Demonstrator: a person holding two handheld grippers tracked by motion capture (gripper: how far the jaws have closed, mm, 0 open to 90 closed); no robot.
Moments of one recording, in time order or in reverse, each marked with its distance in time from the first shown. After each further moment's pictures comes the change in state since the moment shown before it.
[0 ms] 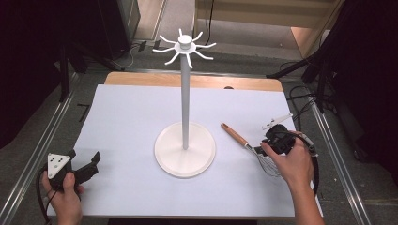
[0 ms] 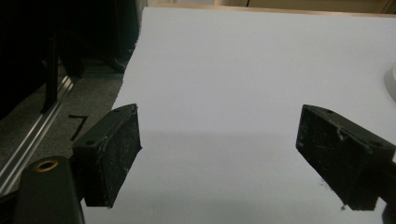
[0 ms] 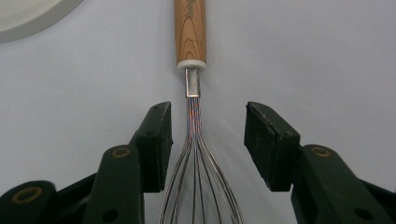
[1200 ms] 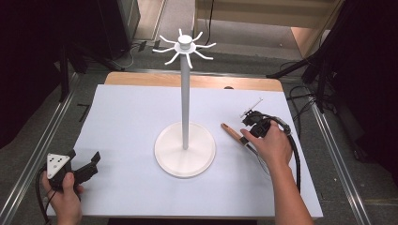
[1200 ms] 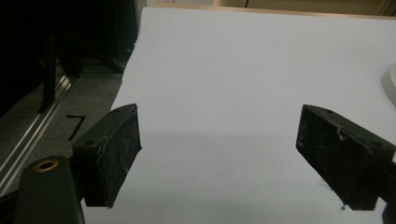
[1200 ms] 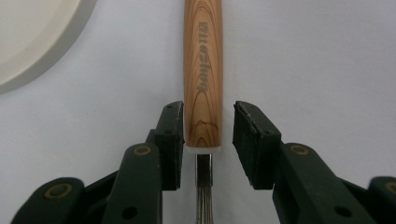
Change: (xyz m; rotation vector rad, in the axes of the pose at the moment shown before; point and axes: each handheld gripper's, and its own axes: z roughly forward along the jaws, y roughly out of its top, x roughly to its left) left arm 0.001 0.000 0.000 0.000 -0.006 -0.006; right arm 0.004 0.066 0.044 0.187 0.038 0.006
